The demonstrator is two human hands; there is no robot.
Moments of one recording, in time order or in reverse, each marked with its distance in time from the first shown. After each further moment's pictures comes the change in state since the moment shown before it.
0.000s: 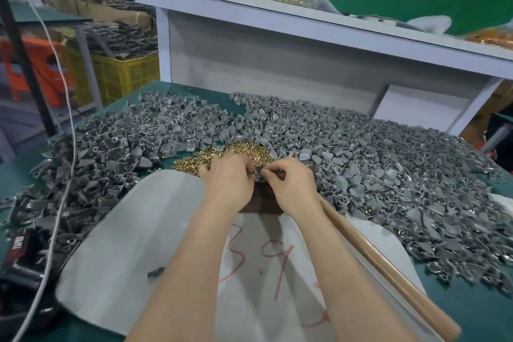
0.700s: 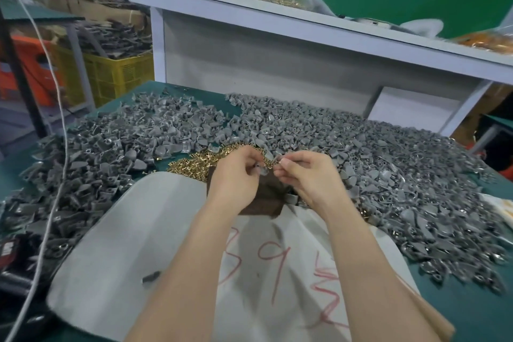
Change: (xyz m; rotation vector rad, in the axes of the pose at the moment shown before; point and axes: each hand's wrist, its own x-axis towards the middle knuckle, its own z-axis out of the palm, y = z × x) left_hand 0.001 0.007 0.004 -0.490 -0.026 0.031; right_hand 0.009 0.006 -0.038 0.694 -0.112 0.274
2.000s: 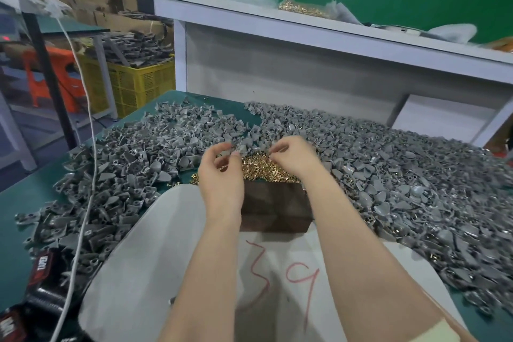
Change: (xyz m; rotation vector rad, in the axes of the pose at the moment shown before) left_hand 0.006 -0.007 -0.030 -0.641 0.483 -0.251; right_hand 0.071 -0.023 0.057 -0.774 -0.110 -0.059
